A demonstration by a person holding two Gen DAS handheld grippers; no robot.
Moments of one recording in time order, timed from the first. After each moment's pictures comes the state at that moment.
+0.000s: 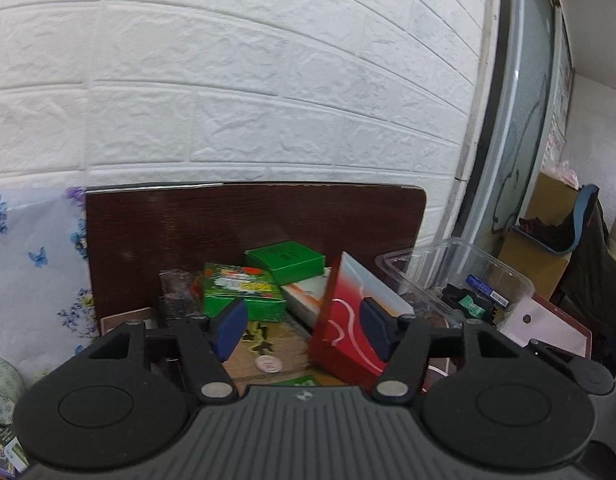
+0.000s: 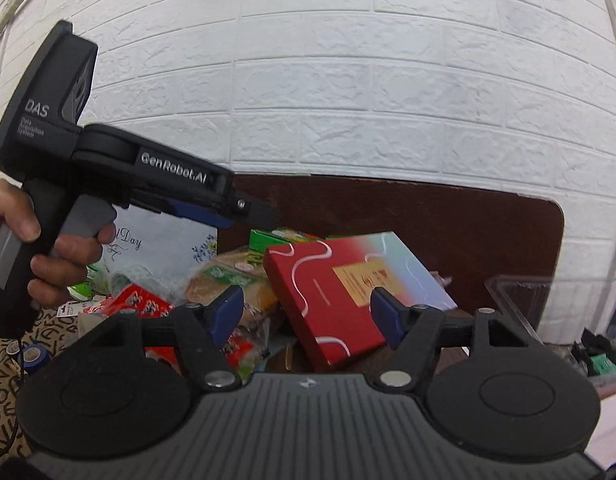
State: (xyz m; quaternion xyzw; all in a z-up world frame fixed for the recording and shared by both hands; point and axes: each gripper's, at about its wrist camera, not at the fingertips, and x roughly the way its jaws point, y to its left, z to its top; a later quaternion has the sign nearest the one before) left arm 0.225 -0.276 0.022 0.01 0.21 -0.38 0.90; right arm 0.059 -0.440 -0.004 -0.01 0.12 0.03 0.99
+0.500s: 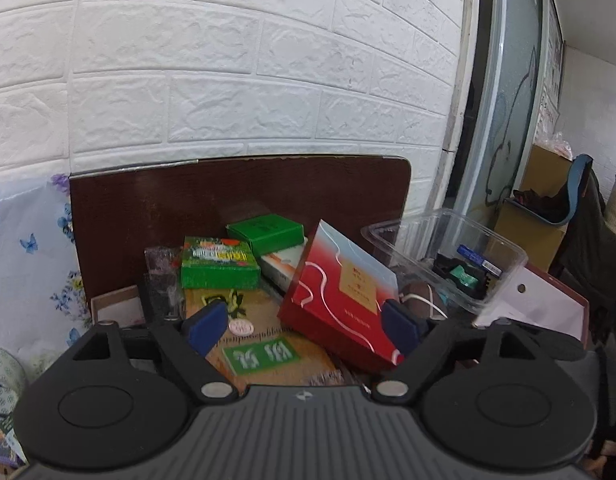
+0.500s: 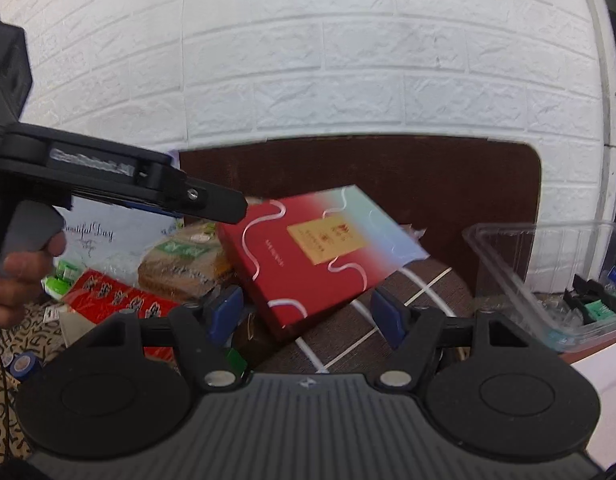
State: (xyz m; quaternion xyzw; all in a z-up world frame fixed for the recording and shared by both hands) left arm 0.201 -0.277 0.014 0.03 0.23 -0.38 0.90; right arm 0.081 -0.455 -0.011 0.04 0.17 0.00 0.99
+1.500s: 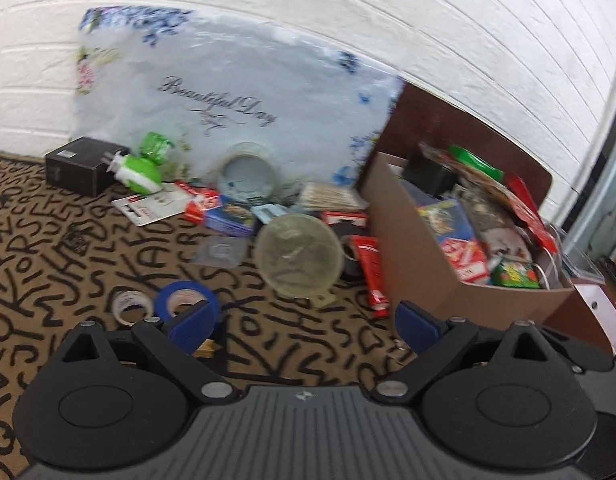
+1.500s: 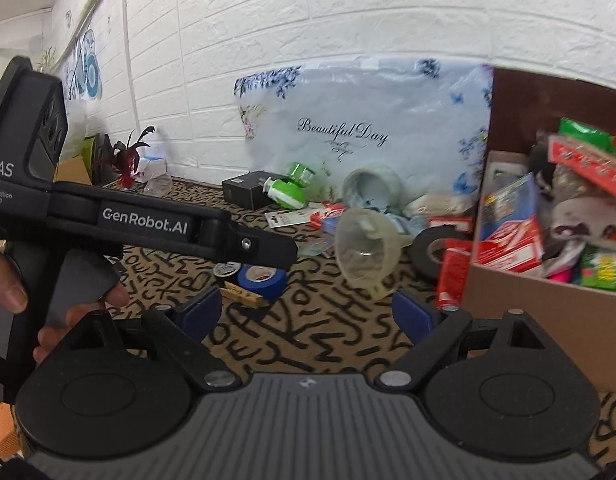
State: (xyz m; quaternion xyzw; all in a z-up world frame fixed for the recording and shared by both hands) left arm 0.100 -0.016 -0.073 -0.11 0.30 -0.16 0.93; right arm 0.030 -0.214 -0.049 0.01 0.24 0.24 0.94
